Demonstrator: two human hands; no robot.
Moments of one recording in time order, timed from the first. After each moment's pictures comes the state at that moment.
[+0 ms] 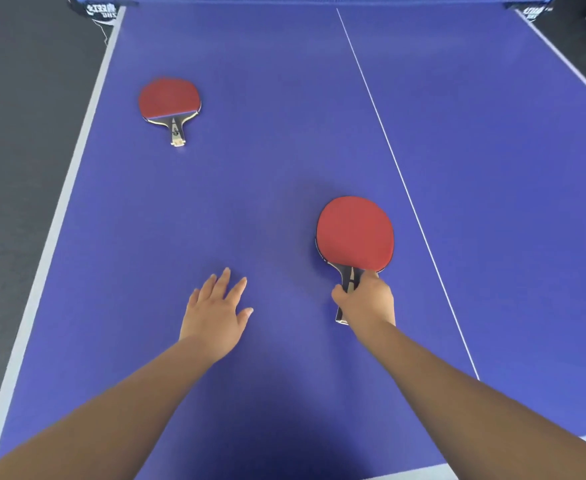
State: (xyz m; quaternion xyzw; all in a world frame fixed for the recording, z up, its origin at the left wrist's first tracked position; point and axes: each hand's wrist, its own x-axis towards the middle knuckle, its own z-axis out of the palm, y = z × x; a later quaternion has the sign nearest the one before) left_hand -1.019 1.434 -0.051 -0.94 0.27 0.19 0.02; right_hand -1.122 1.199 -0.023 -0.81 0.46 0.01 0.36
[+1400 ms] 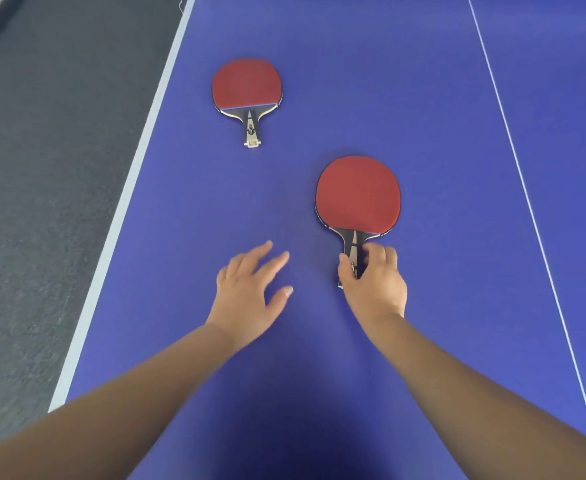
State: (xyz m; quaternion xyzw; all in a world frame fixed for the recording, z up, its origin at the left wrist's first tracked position) left_hand -0.894 1.452 -0.058 -0.94 0.24 0.09 -0.21; right_hand -0.941 1.239 -0.069 -0.90 0.33 -0.03 0.27
